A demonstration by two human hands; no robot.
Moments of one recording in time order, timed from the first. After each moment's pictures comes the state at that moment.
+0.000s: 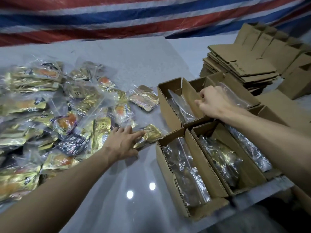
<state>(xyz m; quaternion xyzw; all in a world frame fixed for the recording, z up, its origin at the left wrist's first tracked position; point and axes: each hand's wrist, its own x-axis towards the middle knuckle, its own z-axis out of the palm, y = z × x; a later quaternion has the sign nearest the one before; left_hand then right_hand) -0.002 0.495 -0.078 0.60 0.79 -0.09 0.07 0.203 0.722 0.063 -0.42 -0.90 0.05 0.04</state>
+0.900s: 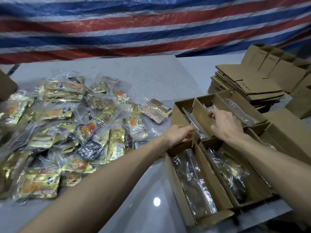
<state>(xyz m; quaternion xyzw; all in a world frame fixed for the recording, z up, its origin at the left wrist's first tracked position) 0.083 0.578 0.019 0.36 0.69 0.39 0.50 0.218 0.706 0.048 -0.46 -0.88 0.05 0.05</state>
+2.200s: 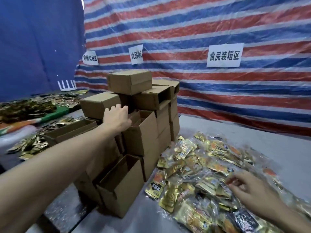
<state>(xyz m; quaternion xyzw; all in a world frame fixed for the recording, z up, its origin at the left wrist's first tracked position) -0.241 0.003 0.237 0.03 0.98 -0.01 -0.18 -0.030 0.384 0.121 -0.01 -0.96 0.27 0.04</state>
